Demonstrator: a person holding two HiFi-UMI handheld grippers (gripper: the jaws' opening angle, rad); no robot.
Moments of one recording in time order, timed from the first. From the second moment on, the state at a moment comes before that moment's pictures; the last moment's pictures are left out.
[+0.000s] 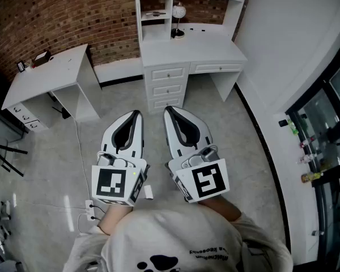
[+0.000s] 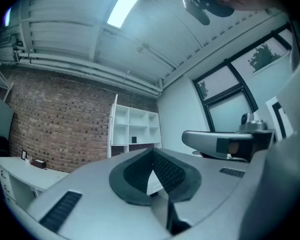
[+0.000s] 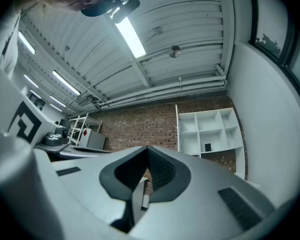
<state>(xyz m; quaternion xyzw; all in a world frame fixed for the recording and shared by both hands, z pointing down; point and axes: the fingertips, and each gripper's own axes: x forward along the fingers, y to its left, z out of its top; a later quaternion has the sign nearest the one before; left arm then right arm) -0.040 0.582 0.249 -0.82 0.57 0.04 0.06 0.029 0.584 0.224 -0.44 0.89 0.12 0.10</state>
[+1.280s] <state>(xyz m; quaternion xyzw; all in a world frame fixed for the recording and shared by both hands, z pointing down) -0.095 0.411 0.257 -0.83 0.56 0.06 0.06 -0.022 0.420 0.228 -0.44 0.88 0.11 0.11</state>
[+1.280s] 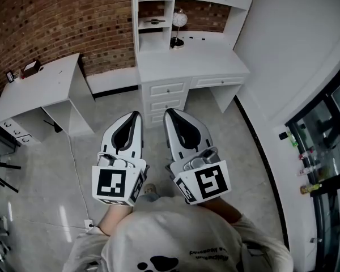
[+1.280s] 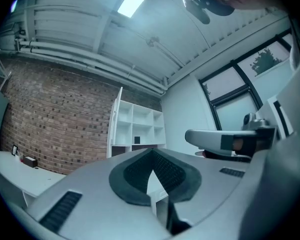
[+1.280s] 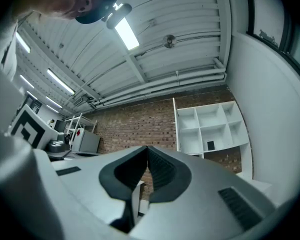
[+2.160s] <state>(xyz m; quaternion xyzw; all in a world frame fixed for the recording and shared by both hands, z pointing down) -0.162 0.241 0.268 -0.84 0.54 0.06 0.05 -0.082 0.251 0.238 -0.47 0.87 0.10 0.12</state>
